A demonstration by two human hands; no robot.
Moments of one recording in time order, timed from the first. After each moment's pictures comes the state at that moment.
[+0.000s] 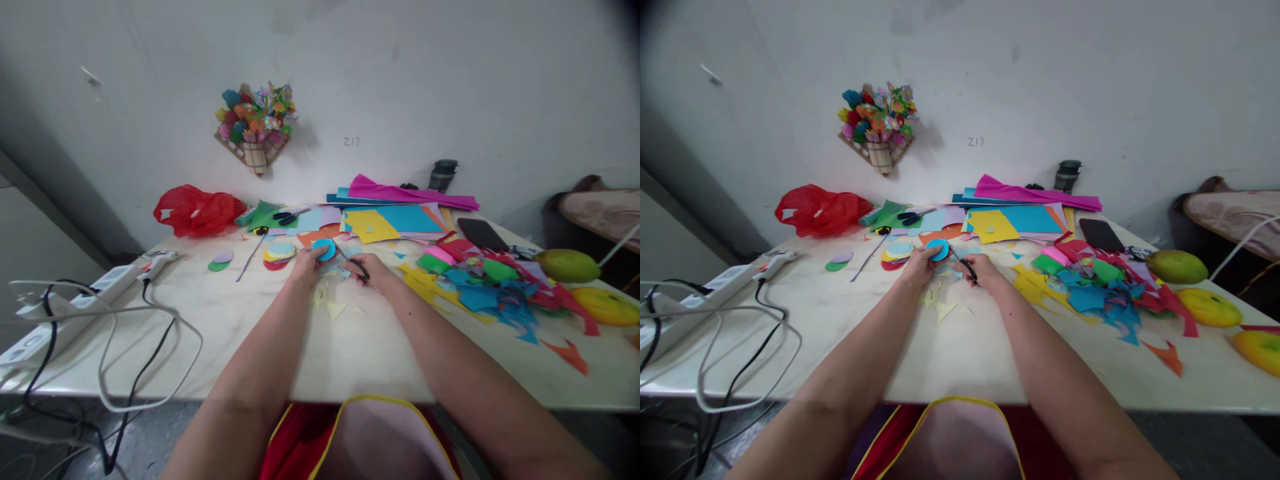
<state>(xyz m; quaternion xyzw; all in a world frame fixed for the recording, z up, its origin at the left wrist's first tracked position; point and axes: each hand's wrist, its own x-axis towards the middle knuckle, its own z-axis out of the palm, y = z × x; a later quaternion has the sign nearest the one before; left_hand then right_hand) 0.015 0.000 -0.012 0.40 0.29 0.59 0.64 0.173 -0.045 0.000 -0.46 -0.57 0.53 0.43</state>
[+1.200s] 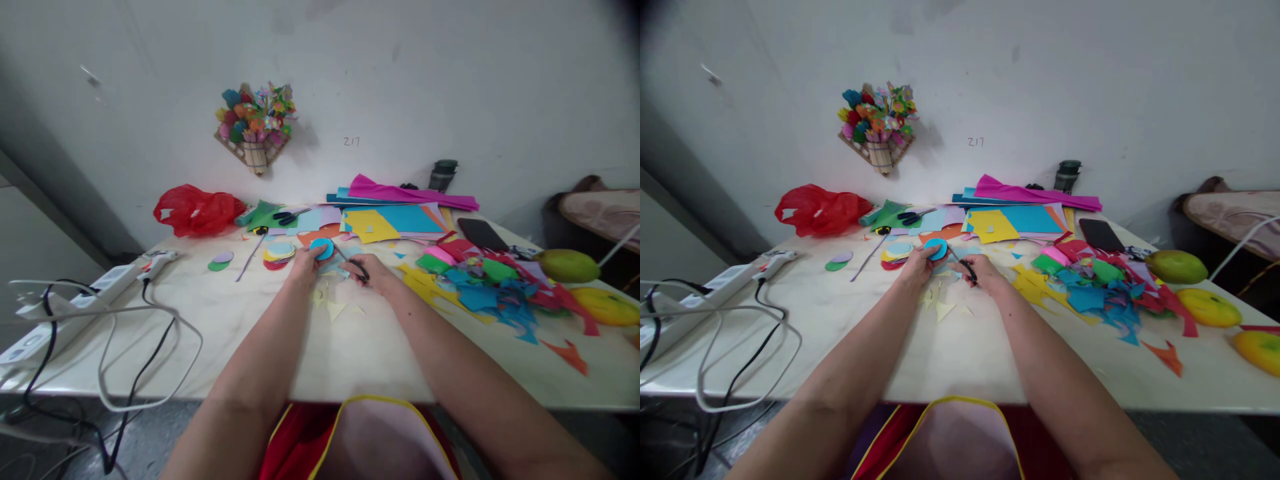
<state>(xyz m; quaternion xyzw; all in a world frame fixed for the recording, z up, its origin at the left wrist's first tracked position) 0.014 -0.004 -0.007 0.37 0.30 0.60 0.64 0.175 -0.040 -0.006 -0.46 -0.57 0.54 0.42</state>
